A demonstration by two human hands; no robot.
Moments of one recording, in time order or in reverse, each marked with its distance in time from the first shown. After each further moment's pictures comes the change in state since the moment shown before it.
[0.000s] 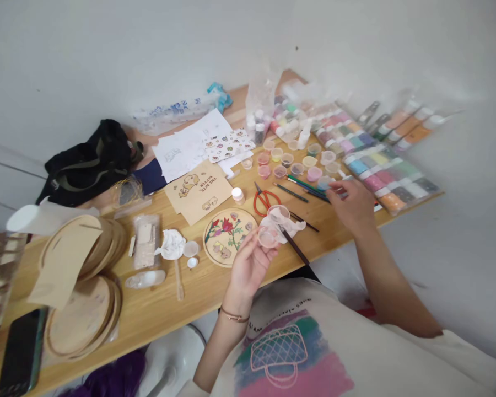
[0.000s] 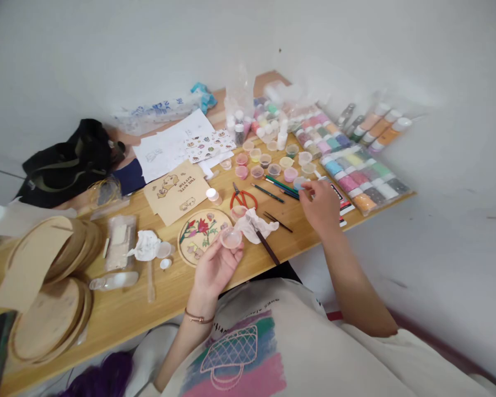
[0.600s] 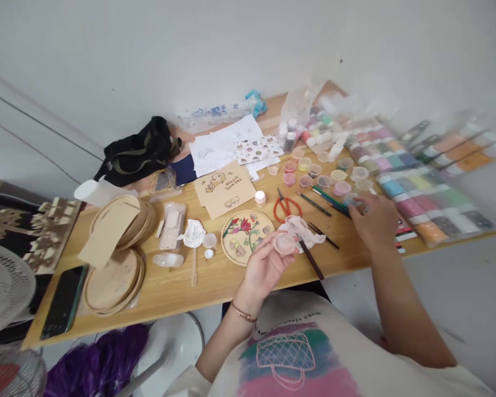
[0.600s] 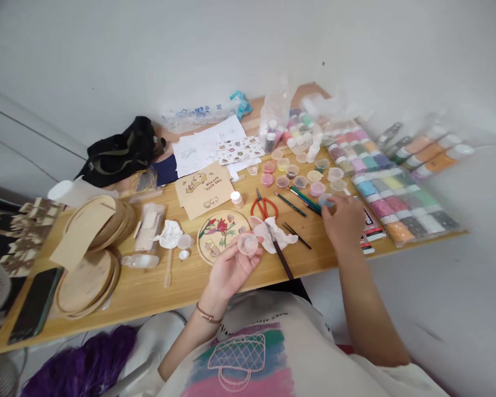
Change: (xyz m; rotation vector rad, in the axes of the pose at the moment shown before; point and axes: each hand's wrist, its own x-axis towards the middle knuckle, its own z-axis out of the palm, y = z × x) left_hand -0.002 -0.004 0.003 -0.028 -0.066 0.047; right_hand 0.023 0.034 0.021 -0.381 0.038 -0.275
